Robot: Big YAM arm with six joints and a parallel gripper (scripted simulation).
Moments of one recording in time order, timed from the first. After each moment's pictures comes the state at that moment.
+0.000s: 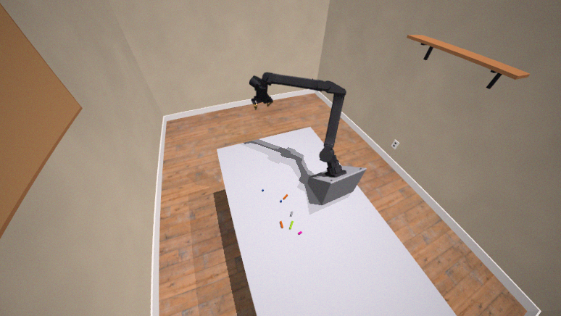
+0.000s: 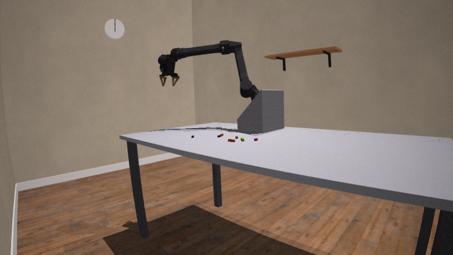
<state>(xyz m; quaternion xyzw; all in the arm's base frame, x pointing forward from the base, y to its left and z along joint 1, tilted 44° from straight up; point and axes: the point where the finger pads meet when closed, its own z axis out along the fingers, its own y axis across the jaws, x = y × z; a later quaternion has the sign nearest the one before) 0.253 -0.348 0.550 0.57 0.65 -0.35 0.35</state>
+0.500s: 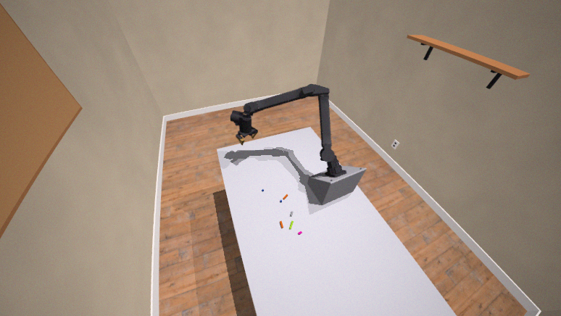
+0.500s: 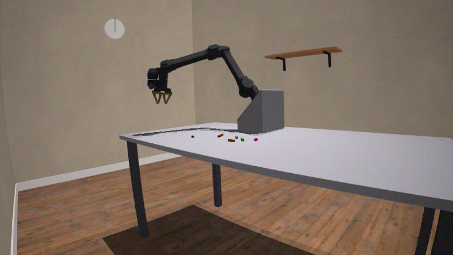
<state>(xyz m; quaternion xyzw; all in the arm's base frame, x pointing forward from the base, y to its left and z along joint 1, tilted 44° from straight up) 0.424 -0.299 0.341 0.45 0.79 -0.31 0.26</state>
